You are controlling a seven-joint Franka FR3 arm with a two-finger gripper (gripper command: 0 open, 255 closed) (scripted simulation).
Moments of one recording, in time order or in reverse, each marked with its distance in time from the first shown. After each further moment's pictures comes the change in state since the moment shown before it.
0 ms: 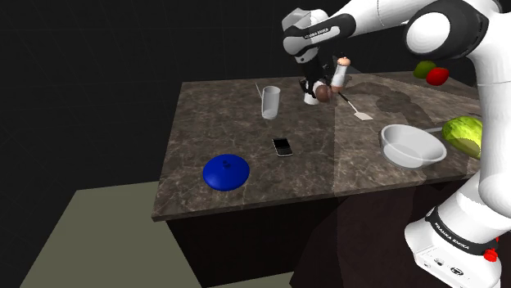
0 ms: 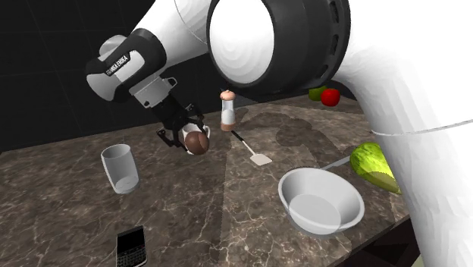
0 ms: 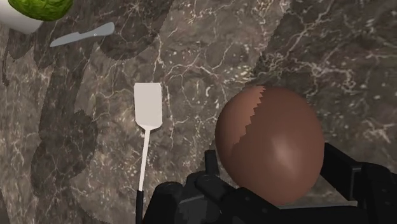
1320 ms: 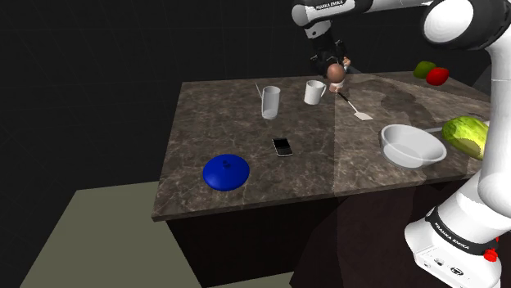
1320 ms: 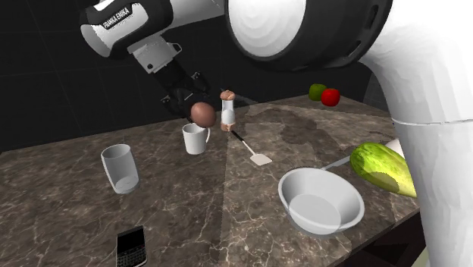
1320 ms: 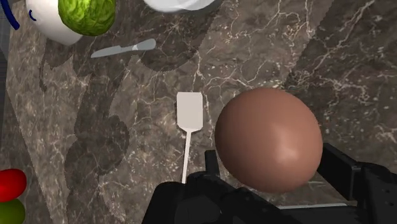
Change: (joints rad) arm -0.015 -0.096 -0.015 0.077 -0.014 -0.151 -0.090
